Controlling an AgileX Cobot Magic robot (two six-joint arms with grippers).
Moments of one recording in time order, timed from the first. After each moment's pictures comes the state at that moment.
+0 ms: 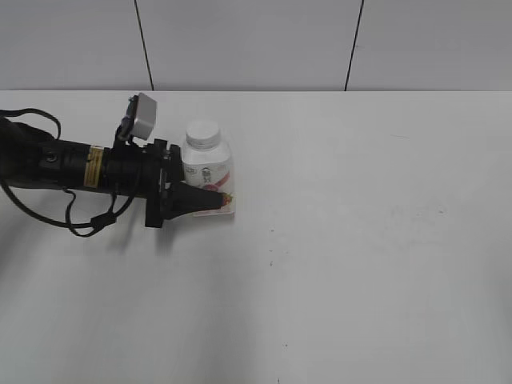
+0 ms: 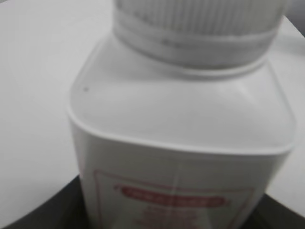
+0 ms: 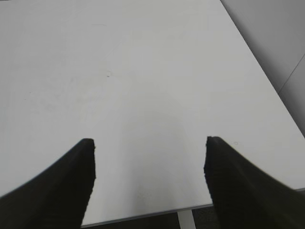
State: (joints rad) left arm -0.10 2.29 -1.18 1.62 -1.17 -0.72; right arm -0.06 -0.01 -0.51 0.00 1.09 -0.04
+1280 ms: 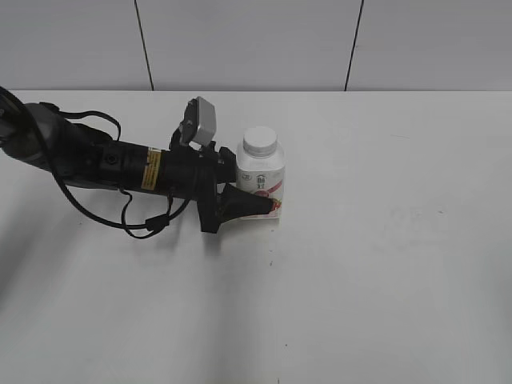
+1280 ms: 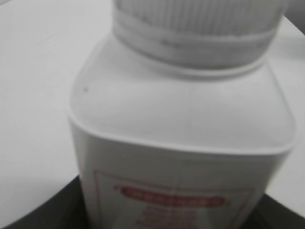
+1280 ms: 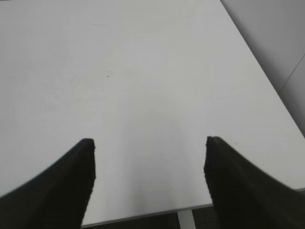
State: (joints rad) left arm -0.29 2.33 -1.28 1.53 -1.08 -0.72; right arm -0.06 -0.01 -0.51 0.00 1.09 -0.04
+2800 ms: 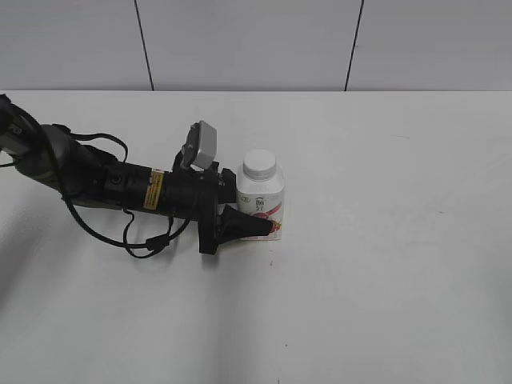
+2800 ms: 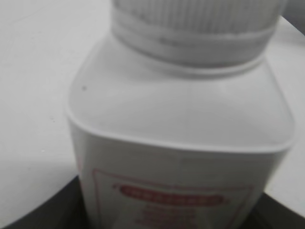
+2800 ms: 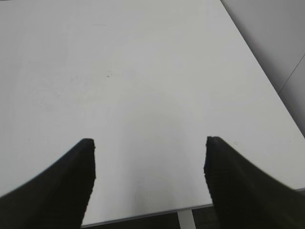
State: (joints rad) left arm -0.29 2.41 -1.28 1.53 -1.12 -0.67; right arm -0.06 -0.01 -0.51 0.00 1.09 -0.04
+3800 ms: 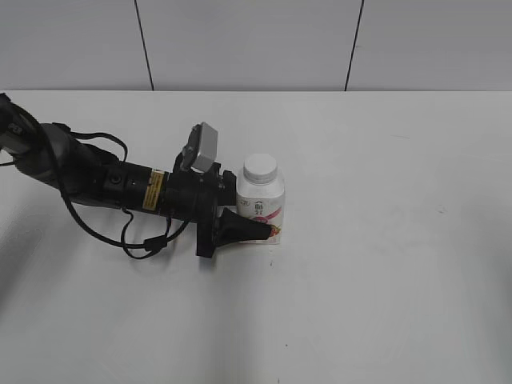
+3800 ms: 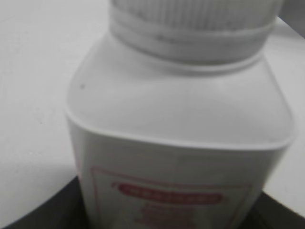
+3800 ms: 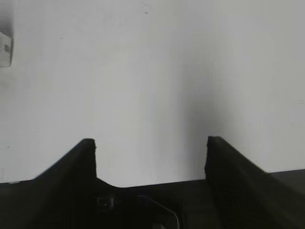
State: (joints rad) left arm -0.29 2.41 -1.29 1.57 -1.13 -0.67; right arm -0.06 0.55 -0.64 0.16 1.07 -0.04
